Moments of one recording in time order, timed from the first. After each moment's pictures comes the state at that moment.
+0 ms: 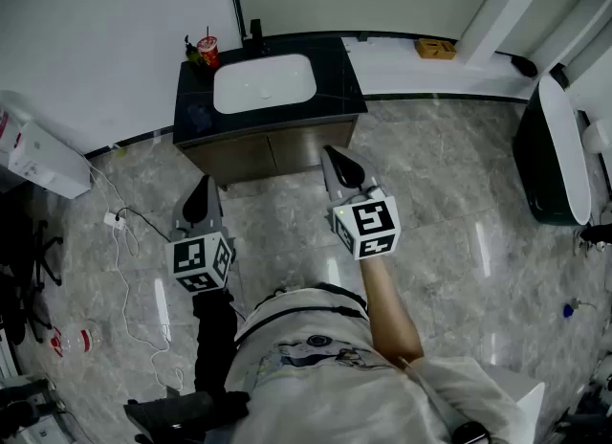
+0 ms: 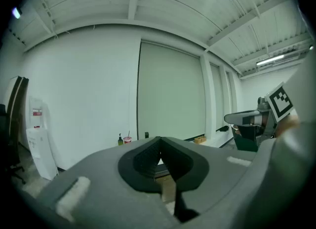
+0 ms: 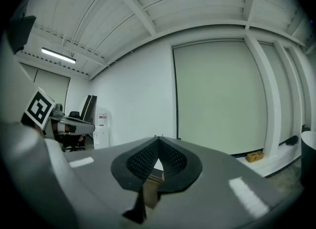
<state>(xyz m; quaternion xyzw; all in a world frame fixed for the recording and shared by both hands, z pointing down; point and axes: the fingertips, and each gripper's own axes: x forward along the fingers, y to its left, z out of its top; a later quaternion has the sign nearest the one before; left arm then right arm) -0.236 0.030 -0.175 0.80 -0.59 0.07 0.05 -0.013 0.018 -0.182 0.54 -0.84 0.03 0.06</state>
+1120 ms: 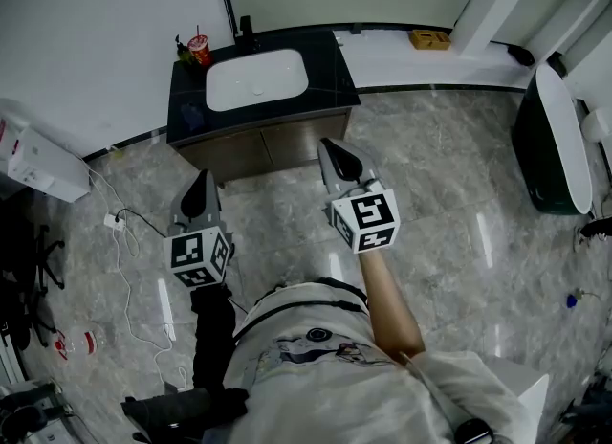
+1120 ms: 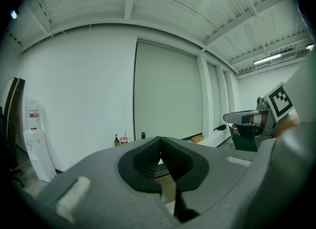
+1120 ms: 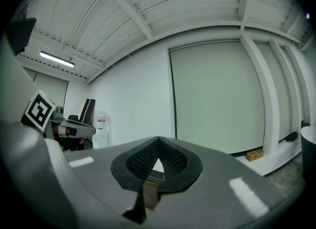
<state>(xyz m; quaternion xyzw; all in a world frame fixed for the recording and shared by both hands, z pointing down) -0.215 0.032 -0.180 0.81 -0.58 0.08 0.05 0.006 0.025 -0.185 0.54 -0.84 0.03 0.04</state>
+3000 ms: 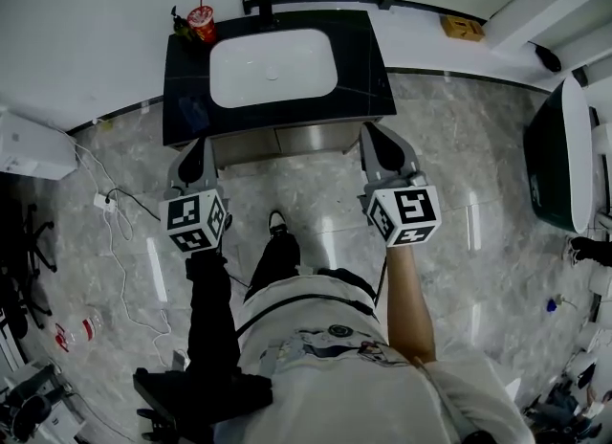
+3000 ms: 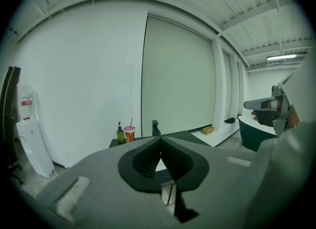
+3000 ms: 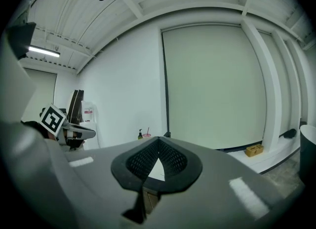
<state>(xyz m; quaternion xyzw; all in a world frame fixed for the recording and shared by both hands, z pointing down) -0.273 -0.182 -0.083 0.79 -0.58 0.12 0.11 0.015 -0.155 -0.130 0.57 -0.82 0.07 0.09</state>
